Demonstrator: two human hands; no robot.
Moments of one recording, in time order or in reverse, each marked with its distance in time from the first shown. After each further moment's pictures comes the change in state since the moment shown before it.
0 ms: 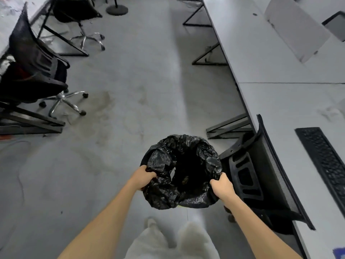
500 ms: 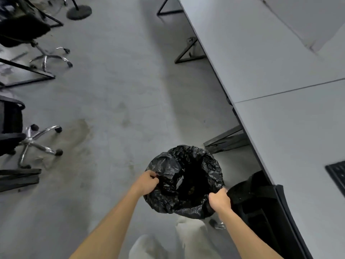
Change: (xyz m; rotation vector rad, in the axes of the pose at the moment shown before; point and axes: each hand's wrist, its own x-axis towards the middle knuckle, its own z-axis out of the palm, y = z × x) left_hand 0.241 0.267 -0.009 0.450 -0.125 0.030; right_hand 0.265 -0.134 -0.043 0.152 -0.026 0.289
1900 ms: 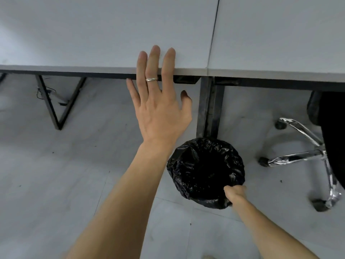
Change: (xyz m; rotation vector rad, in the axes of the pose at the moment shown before) left_hand 0.378 0.360 0.017 0.585 0.618 1.689; right_hand 0.447 -0.109 0.182 1.143 0.248 0.688
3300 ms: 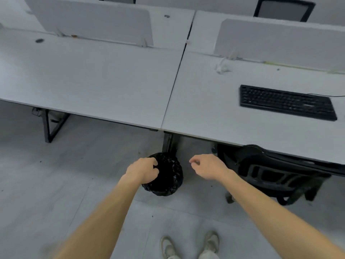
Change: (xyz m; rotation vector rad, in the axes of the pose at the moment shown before) left_hand -0.012 0.106 -0.272 -0.046 -1.263 -0.224; right_hand -0.444 -0.075 -0.310 -0.986 0.000 -0.901
